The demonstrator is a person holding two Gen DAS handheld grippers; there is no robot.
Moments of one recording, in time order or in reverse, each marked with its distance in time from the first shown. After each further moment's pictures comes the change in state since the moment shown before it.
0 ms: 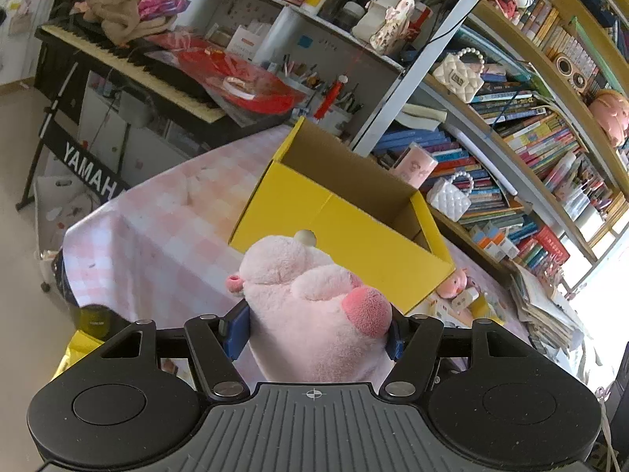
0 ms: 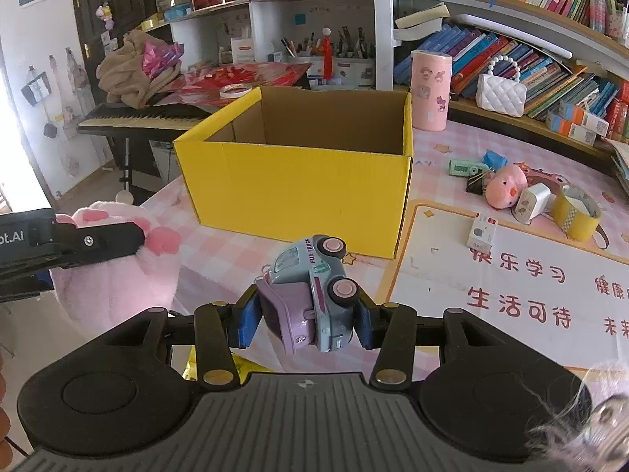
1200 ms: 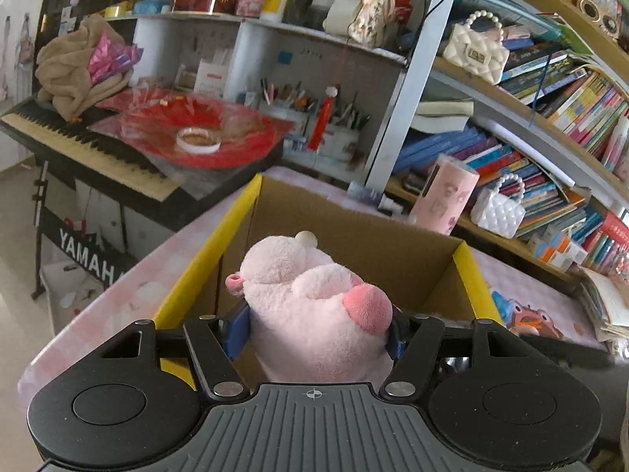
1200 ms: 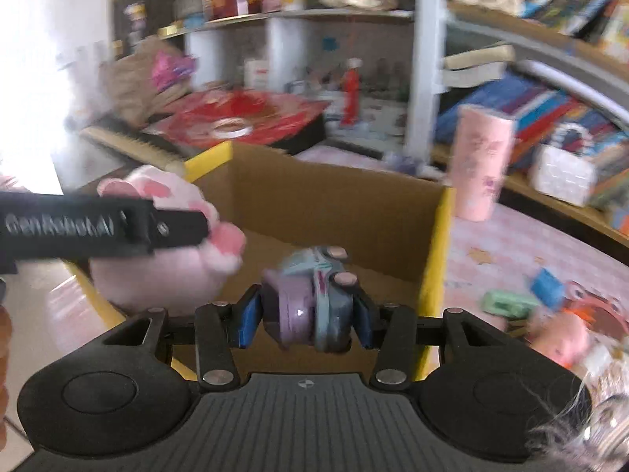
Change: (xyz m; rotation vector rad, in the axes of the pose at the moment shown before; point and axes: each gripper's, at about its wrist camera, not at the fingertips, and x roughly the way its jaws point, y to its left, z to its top) left arm 0.155 -0.061 0.087 0.189 -0.043 0.164; right arm 0.145 -0.056 0.121 -0.204 -0.066 0.143
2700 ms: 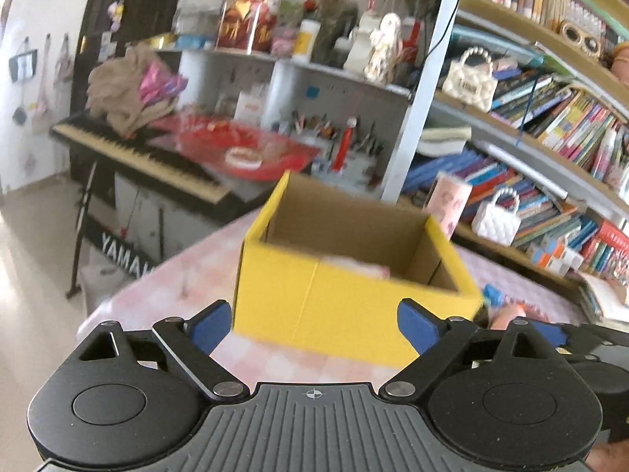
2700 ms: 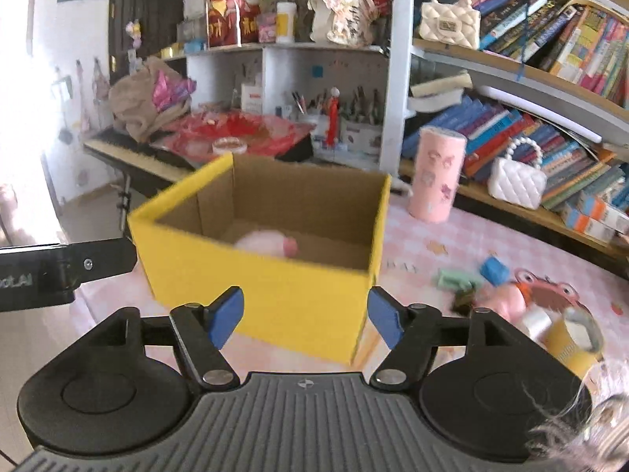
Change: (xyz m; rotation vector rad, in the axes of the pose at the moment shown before) left arm -0.104 -0.001 -0.061 -0.016 -0.097 0.081; right arm -0.107 0.029 -0.050 0.057 -0.069 -0.152
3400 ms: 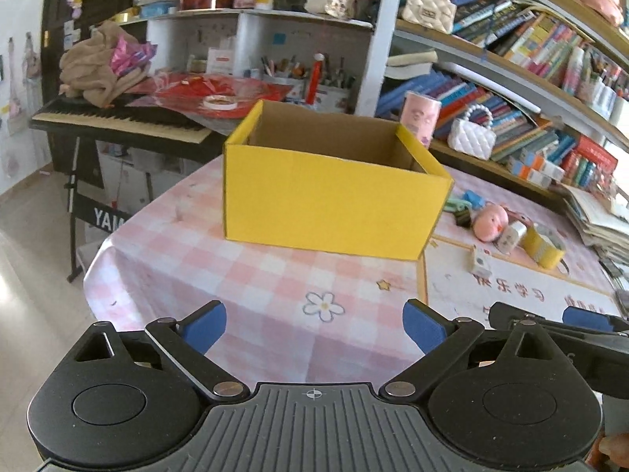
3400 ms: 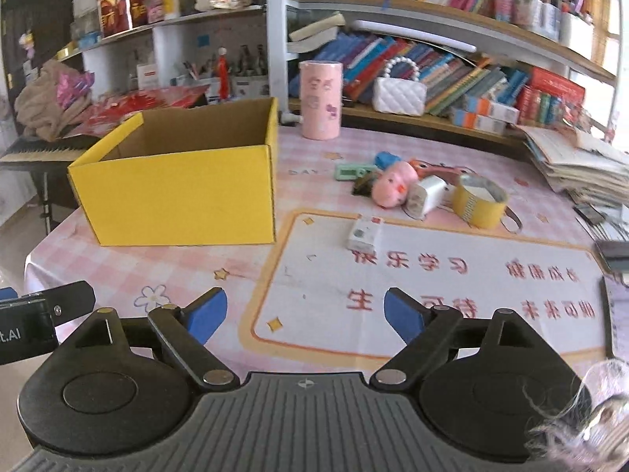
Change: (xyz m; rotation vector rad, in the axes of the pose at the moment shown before) left arm -0.033 -0.010 -0.051 0.140 0.150 -0.039; right arm -0.062 0.003 -0.073 0.231 0.087 -0.269
